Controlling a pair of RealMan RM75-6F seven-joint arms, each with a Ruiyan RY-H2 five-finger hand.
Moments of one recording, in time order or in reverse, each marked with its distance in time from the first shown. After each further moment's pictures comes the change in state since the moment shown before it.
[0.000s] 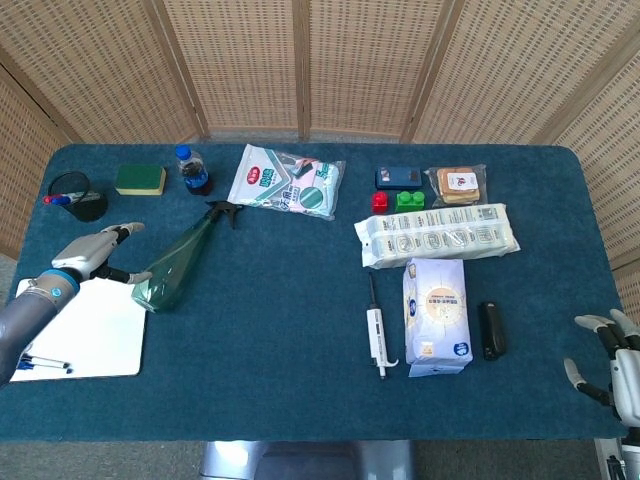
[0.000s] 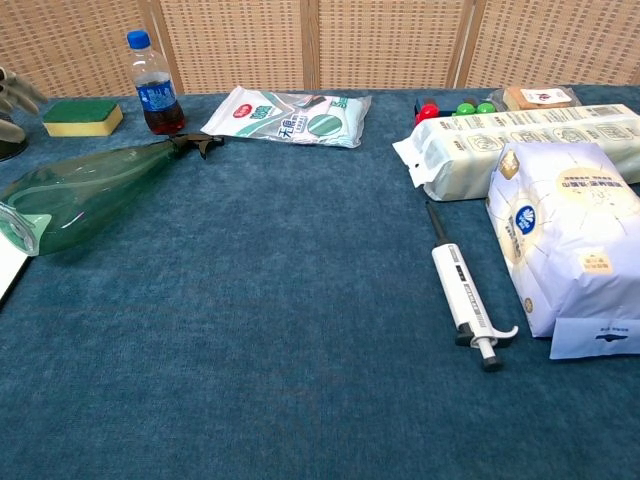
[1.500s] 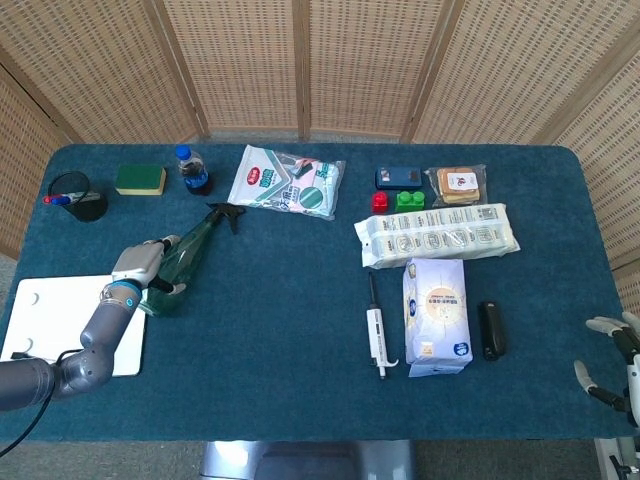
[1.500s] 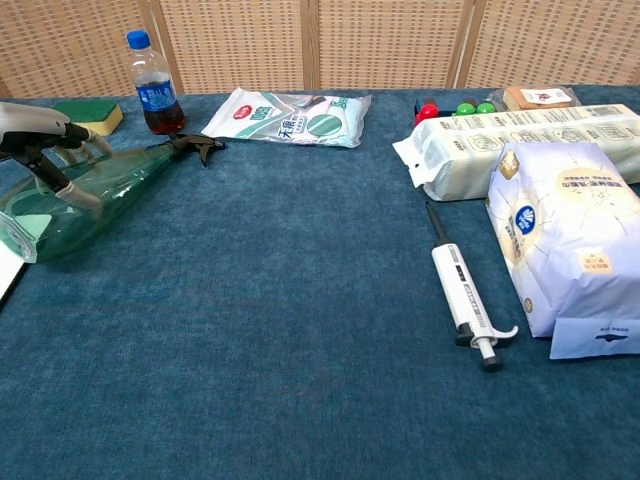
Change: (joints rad) left arm -0.090 -0.360 0.025 0.052 -0.490 0.302 0.471; right arm -0.018 0.029 -0.004 0.006 -0.014 0.026 0.134
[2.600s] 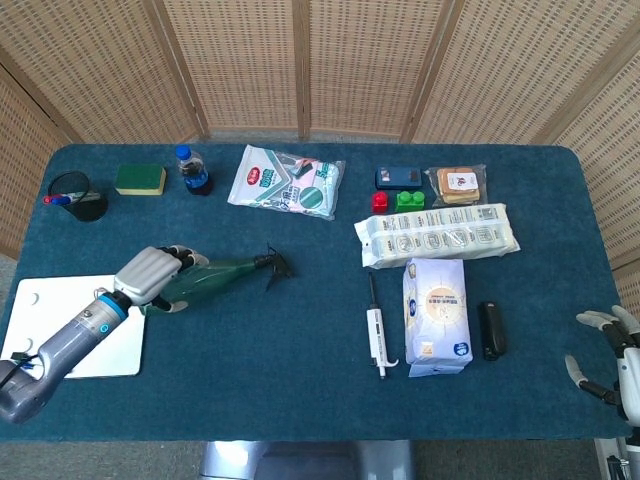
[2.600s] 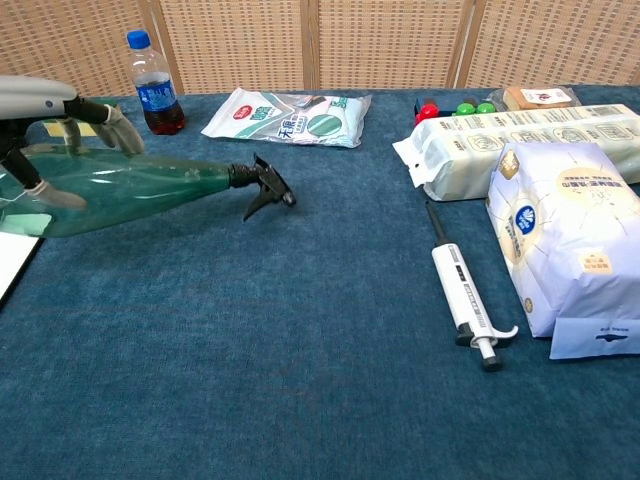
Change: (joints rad) left arm 0.244 0.100 -0.016 0.112 1.202 0.102 -0.540; right arm 0.017 -0.006 0.010 -0.037 0.004 -0.009 -0.031
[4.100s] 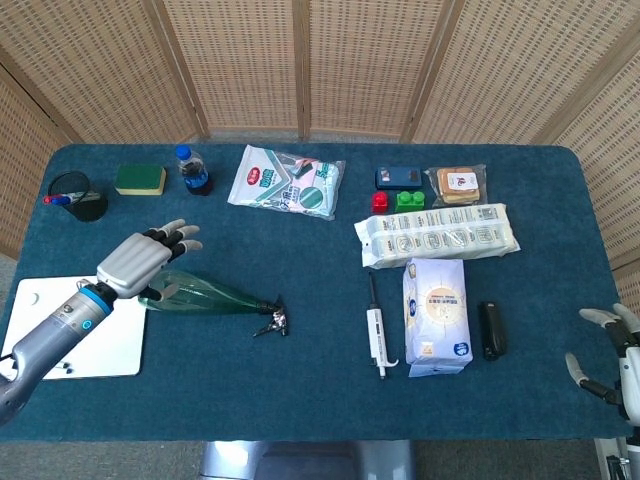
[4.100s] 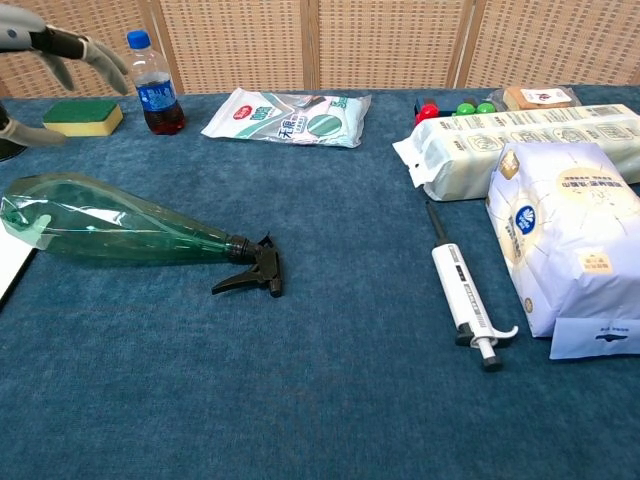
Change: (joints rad) left arm -0.001 0.196 -0.091 -0.231 -0.073 -0.067 0.148; right arm 0.000 0.005 0.005 -0.012 -0.007 0.014 0.011
